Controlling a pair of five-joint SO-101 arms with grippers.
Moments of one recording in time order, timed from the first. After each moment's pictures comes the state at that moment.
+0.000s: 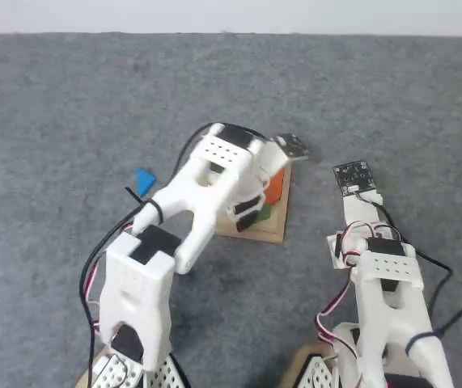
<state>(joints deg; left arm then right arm) 20.9 30.2 -6.5 86.3 -25.5 3.3 -34.4 70.5 39.6 18.7</state>
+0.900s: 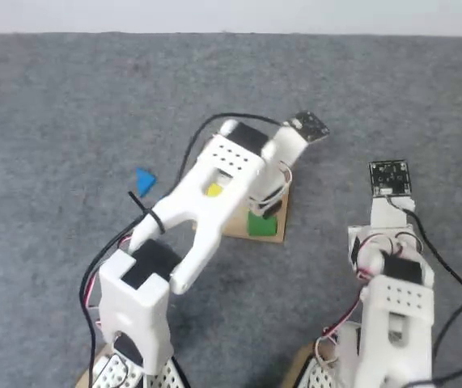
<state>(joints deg) 27.2 22.3 -6.9 84.3 -13.3 9.8 -54.8 74.8 42.5 14.3</state>
